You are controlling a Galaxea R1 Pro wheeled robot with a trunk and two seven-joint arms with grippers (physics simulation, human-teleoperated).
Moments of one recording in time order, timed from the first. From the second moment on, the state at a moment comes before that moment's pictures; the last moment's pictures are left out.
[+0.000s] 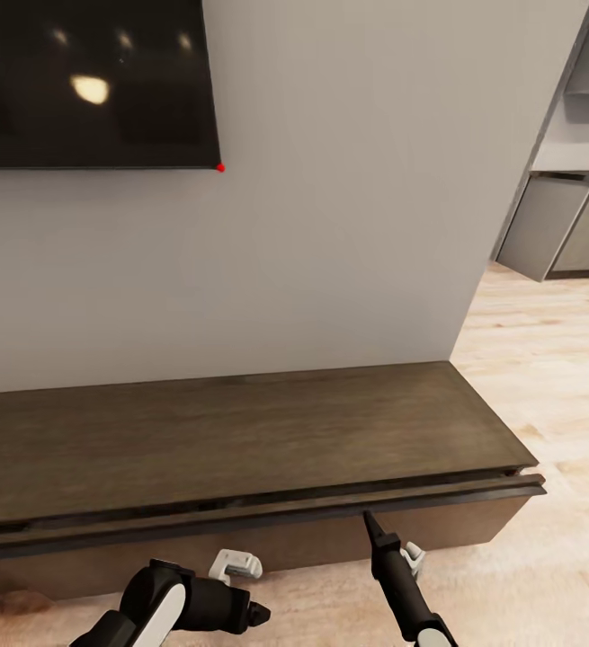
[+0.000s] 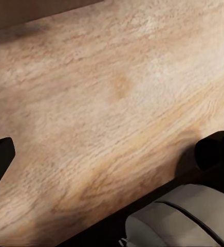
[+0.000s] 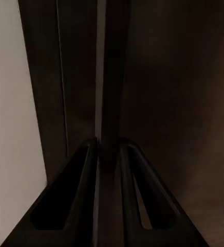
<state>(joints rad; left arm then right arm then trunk) -0.22 0.12 -0.41 -1.32 0.51 0.99 -0.06 -0.20 0.06 0.04 -0.77 -1.36 0.06 0.62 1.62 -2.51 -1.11</state>
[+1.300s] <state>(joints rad) -0.22 0.12 -0.42 -1.32 0.51 0.99 -0.06 -0.20 0.06 0.01 -0.78 -1.37 0.06 0.62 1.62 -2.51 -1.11</state>
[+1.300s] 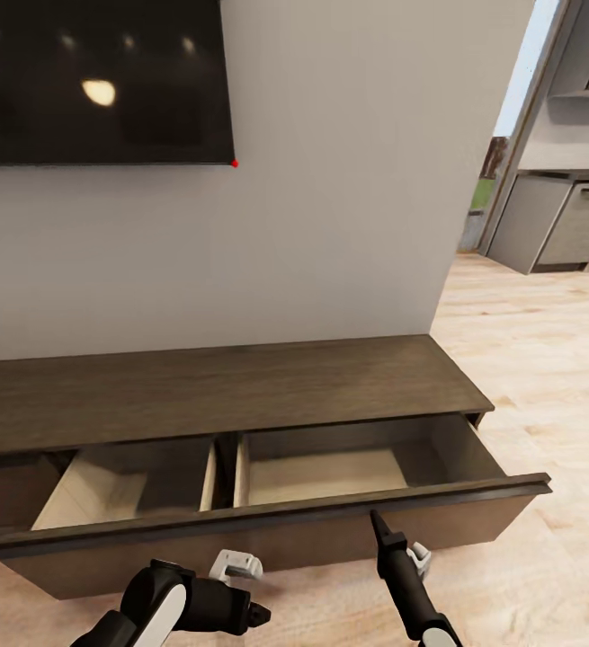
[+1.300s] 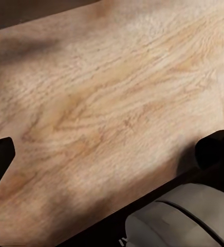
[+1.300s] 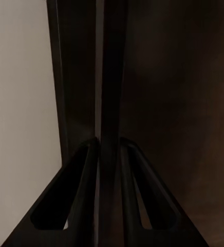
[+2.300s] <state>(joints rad) -0.22 0.12 -0.42 -1.32 0.51 0.99 -0.06 -0.20 0.06 0.00 -0.78 -1.37 0.06 0.62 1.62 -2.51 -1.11</state>
